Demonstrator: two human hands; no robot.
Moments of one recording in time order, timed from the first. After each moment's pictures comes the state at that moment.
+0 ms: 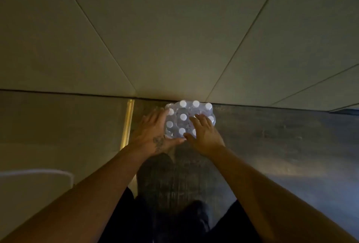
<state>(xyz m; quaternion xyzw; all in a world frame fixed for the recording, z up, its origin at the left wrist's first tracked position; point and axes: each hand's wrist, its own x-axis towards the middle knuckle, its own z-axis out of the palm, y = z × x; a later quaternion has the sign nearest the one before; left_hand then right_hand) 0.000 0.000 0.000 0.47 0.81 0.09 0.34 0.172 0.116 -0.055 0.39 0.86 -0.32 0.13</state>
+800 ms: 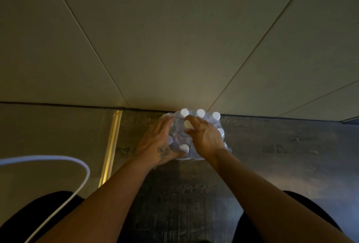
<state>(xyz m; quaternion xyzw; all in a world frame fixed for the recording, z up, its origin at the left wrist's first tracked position) -0.021 0.038 -0.184 0.47 0.78 0.18 0.37 0.120 0.153 -0.179 0.39 0.90 -0.20 0.02</state>
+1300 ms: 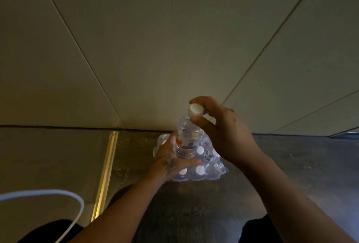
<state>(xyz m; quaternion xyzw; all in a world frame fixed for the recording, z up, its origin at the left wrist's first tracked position) -0.003 0.070 -0.170 0.36 0.75 0.34 0.45 0.120 0.175 -0.014 0.32 0.88 -0.29 -0.19</state>
